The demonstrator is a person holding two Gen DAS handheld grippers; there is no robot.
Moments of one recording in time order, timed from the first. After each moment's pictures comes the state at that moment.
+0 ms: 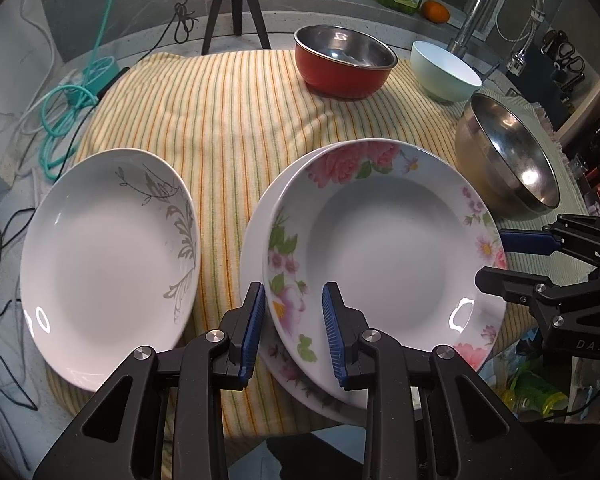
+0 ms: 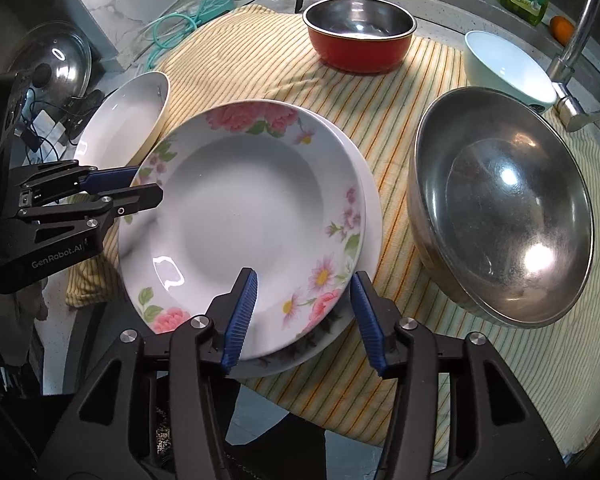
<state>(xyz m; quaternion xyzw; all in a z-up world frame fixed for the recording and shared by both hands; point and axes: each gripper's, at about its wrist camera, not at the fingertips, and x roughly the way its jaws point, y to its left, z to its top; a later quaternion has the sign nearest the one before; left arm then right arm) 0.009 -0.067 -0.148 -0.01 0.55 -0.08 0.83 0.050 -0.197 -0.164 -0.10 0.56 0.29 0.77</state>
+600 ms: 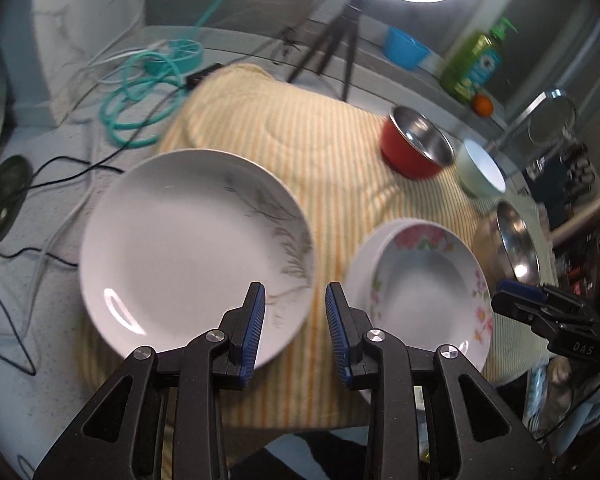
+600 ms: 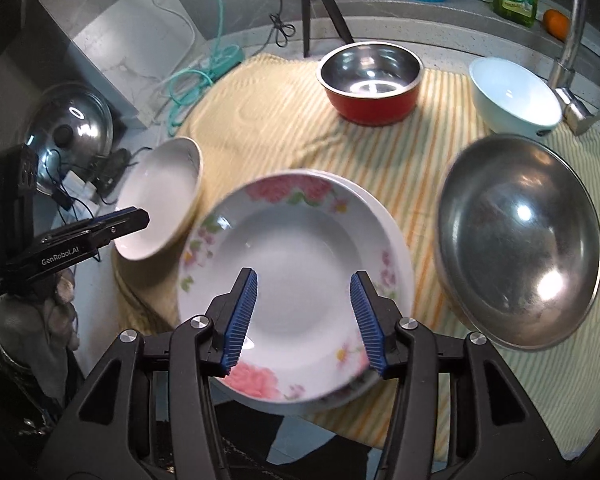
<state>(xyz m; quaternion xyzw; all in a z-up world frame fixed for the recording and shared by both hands) -0.003 0.030 -0.119 -0.16 0.50 -0.02 0.85 0.067 -0.179 -0.131 0.00 0.53 0.32 0.78</state>
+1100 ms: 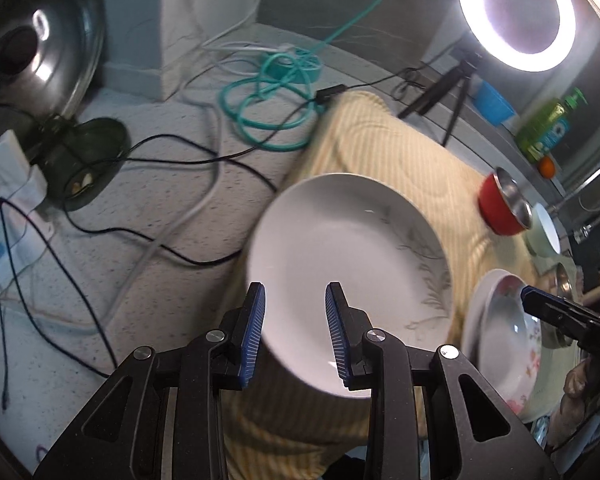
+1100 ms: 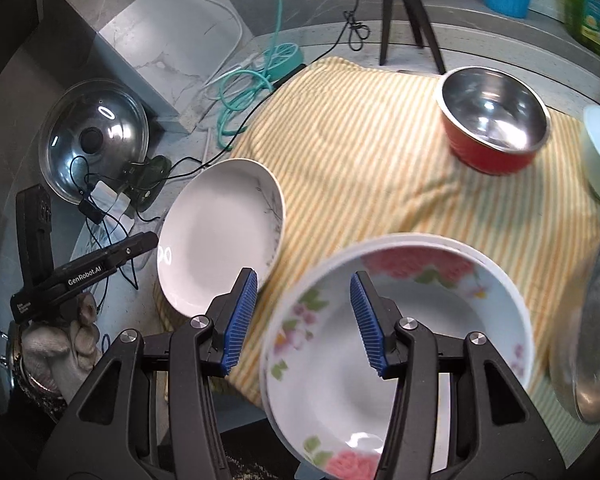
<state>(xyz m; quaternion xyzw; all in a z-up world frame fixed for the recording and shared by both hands) -0.024 0.131 -0.136 -0.20 0.49 0.09 0.84 0.083 -0.078 -0.136 0.00 0.53 0.38 0.76</state>
